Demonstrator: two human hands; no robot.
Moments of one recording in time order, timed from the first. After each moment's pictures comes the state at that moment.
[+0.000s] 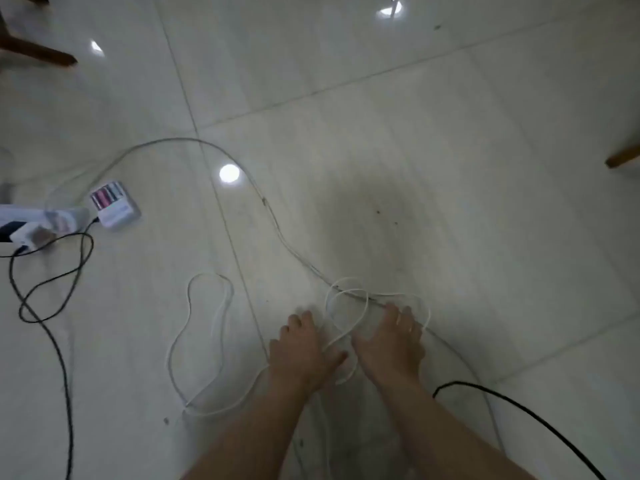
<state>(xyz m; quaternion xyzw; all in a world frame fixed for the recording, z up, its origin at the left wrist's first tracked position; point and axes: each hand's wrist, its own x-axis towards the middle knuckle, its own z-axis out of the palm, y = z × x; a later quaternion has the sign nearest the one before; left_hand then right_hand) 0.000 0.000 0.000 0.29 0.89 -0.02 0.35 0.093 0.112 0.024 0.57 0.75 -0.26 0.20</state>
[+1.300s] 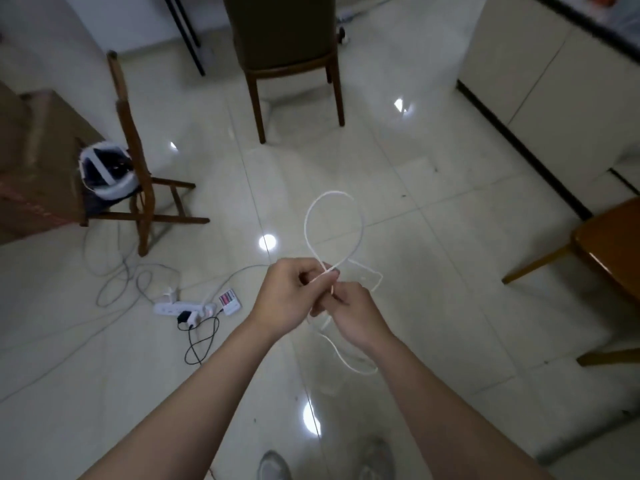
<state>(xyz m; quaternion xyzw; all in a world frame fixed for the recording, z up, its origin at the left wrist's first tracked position) -0.108 0.074 0.696 0.31 0.77 0.48 0.28 -0.008 0.171 0.639 0.30 0.73 -0.62 -0.02</state>
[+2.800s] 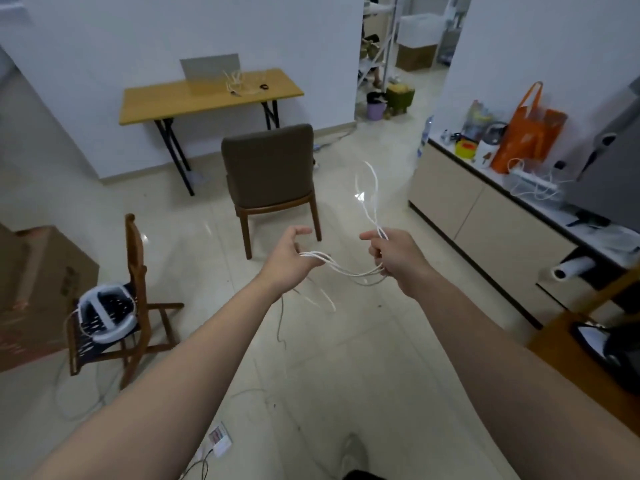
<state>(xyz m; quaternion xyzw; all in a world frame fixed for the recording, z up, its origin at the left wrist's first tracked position) -0.346 0.245 0.969 0.29 0.78 0.46 0.31 -0.199 0.400 0.970 0.42 0.67 -0.59 -0.17</state>
